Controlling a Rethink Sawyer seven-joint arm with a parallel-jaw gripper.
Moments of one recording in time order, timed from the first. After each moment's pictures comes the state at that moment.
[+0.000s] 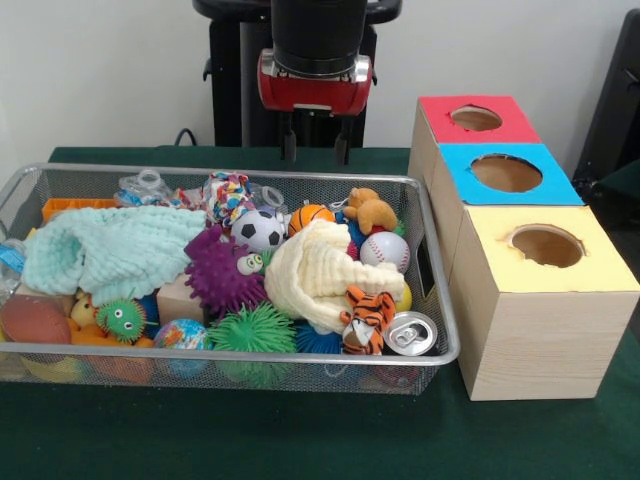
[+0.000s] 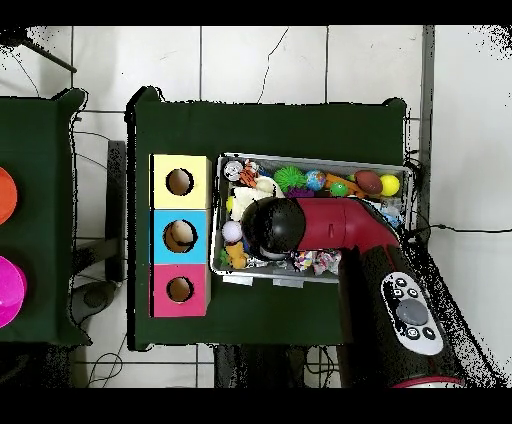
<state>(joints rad) -0.46 -0.75 0.29 1.68 -0.35 0.81 1.83</state>
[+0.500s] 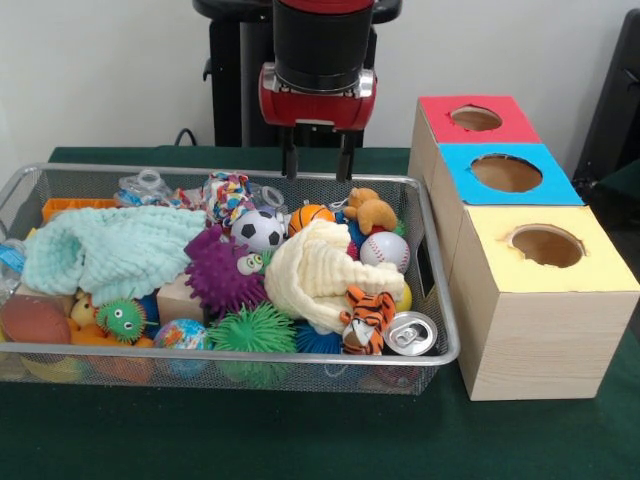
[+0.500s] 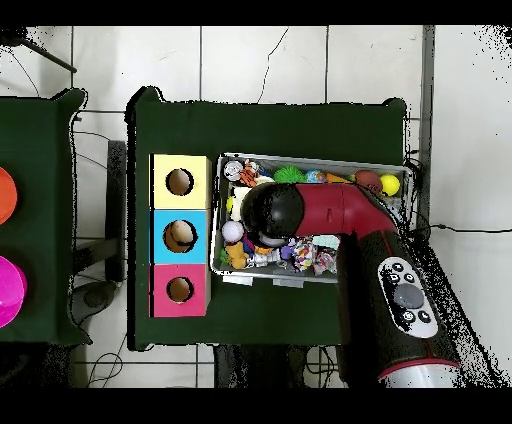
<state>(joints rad) -0.45 -0.71 0.29 1.60 -0.35 0.85 1.83</state>
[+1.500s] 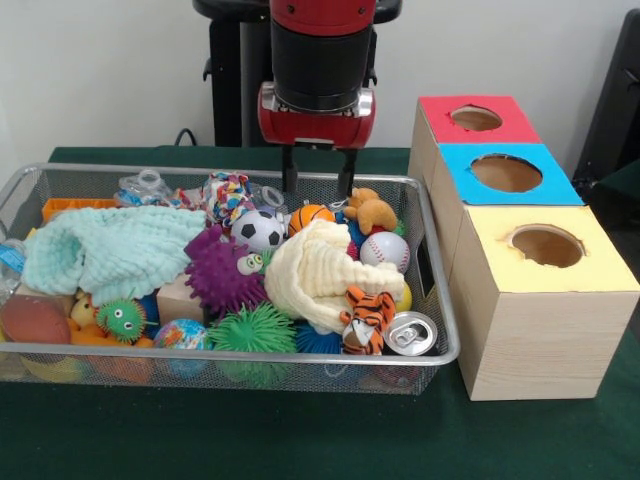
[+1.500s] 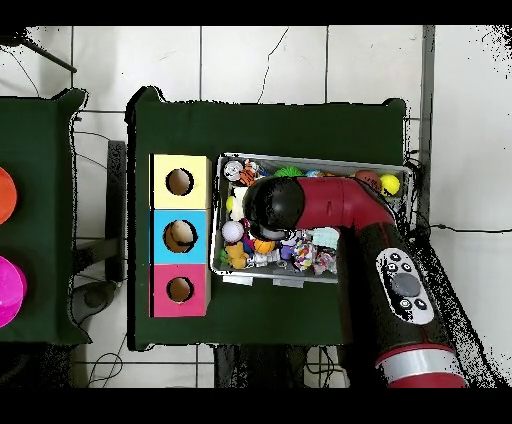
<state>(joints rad) -0.44 -0.66 0.29 1.56 -0.35 0.85 1.83</state>
